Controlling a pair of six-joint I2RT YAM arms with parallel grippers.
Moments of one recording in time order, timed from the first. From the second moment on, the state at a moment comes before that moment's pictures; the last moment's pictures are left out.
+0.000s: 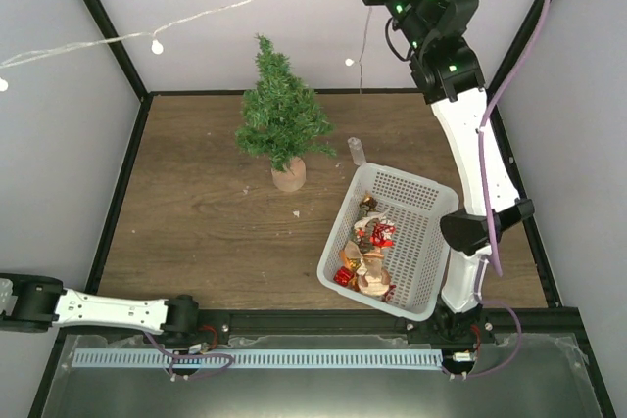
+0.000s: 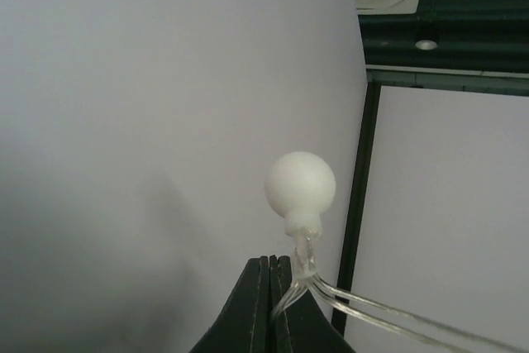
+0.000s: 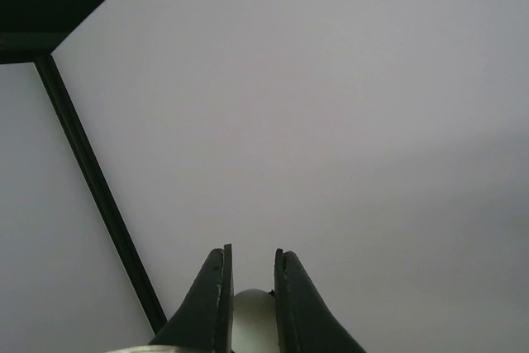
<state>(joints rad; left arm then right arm) -1.57 0.52 1.77 0.88 -0.94 2.05 0.41 1.88 2.51 -0.29 -0.06 0.36</state>
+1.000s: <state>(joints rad) -1.65 0.56 1.94 0.91 -0.93 2.05 0.42 2.03 2.50 -0.25 -0.15 0.42</state>
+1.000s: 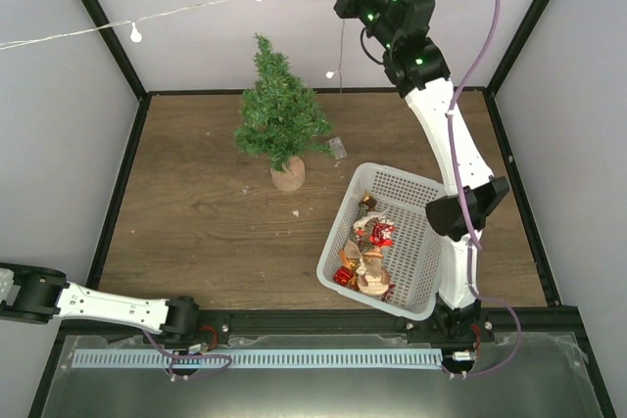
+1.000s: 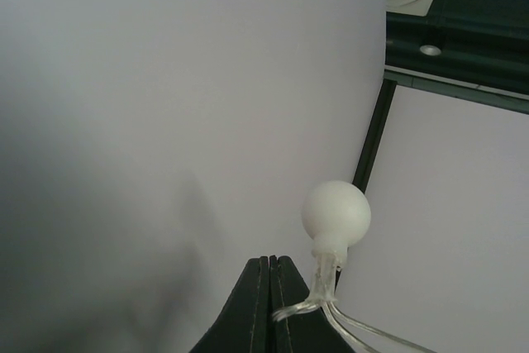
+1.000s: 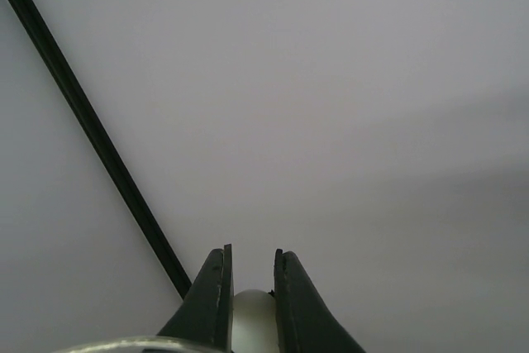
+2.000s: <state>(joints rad) -1.64 0.49 1.91 0.82 -0.97 2.05 0.43 2.18 2.50 -0.22 -0.34 0.51</state>
